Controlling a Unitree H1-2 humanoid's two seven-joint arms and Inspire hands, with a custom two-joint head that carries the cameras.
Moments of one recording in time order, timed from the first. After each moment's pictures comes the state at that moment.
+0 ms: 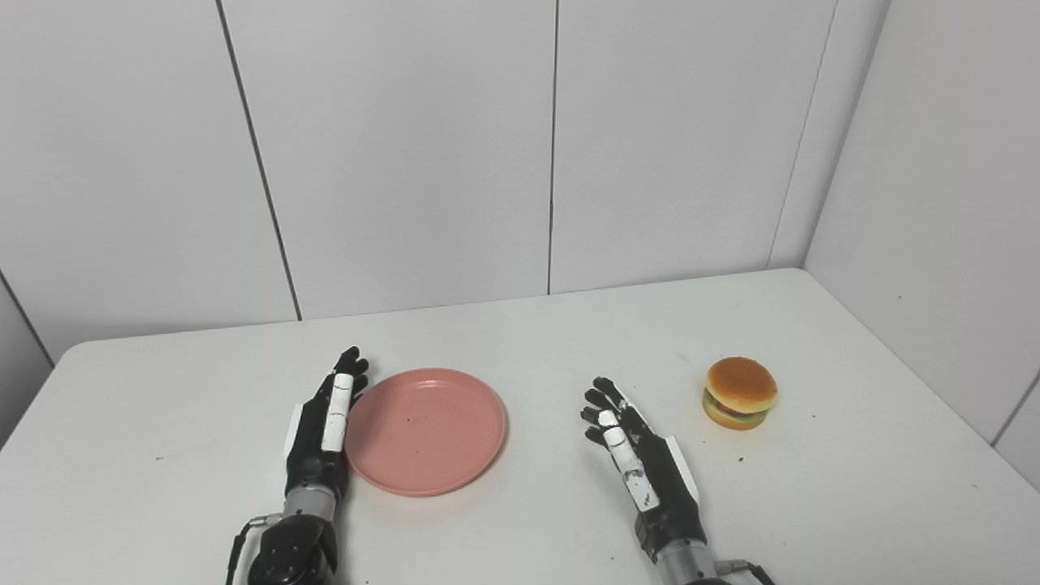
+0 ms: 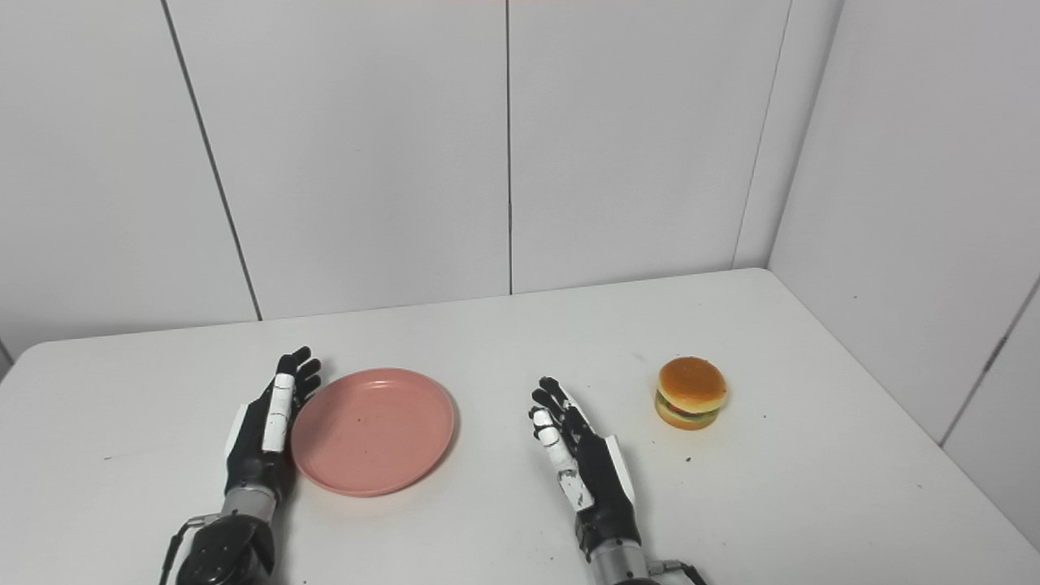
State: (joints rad) left arm -0.50 -0.03 0.03 0.58 -0.06 -0.11 0.03; right arm -0.12 0.05 0.00 0.07 0.02 -0.05 -0.02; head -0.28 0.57
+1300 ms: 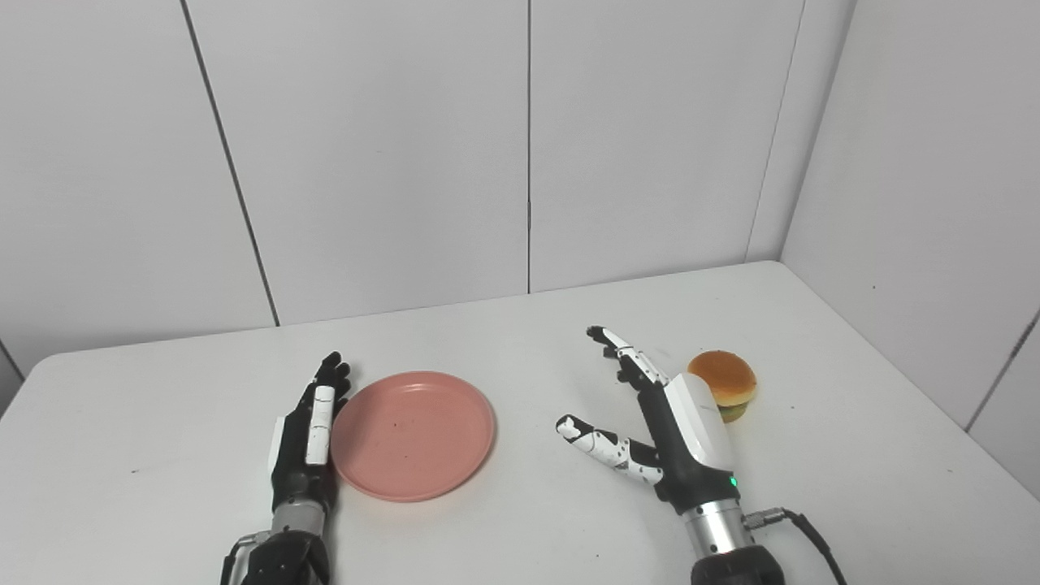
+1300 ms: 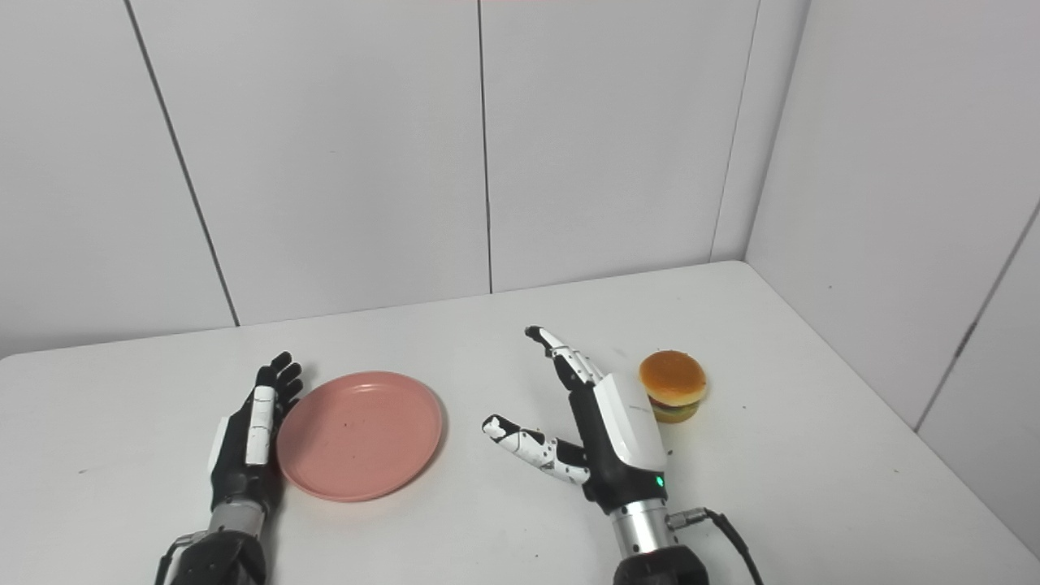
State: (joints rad) left arm -0.51 -0.05 0.05 0.63 -0.09 -0.16 0.02; right arm -0.15 -0.15 0.06 -0.21 -0.74 -0.02 -0.14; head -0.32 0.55
